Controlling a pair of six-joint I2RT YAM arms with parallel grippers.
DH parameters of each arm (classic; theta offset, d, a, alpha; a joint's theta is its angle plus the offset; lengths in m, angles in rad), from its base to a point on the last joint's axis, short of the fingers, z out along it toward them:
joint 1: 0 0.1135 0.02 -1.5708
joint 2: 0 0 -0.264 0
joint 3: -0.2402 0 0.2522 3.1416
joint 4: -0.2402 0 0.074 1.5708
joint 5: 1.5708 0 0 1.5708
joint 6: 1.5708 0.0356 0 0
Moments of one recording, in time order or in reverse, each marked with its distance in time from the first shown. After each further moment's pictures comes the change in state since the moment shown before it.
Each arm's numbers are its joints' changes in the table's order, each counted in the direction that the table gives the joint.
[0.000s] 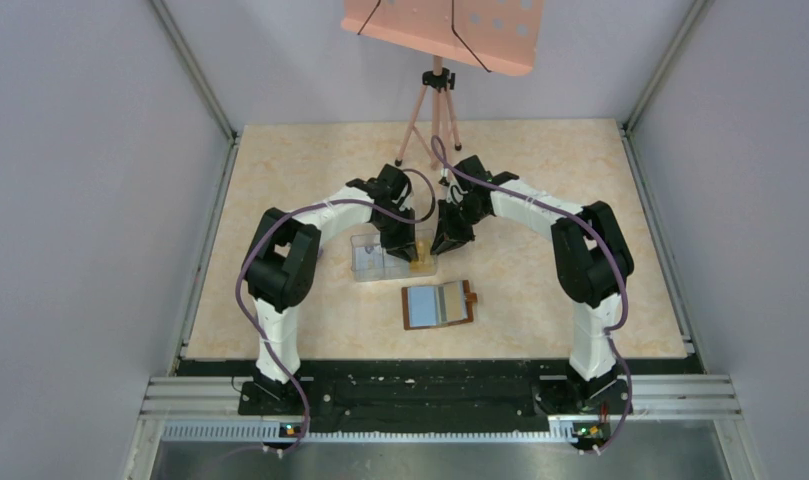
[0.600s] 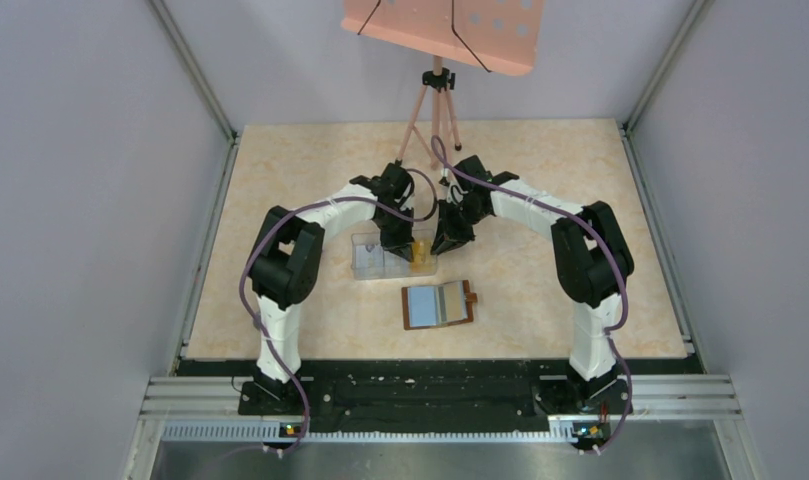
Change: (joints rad) left arm -0.014 0.031 -0.050 -0.059 -0.043 0.015; right arm 0.001 0.000 0.001 0.001 0.000 0.000
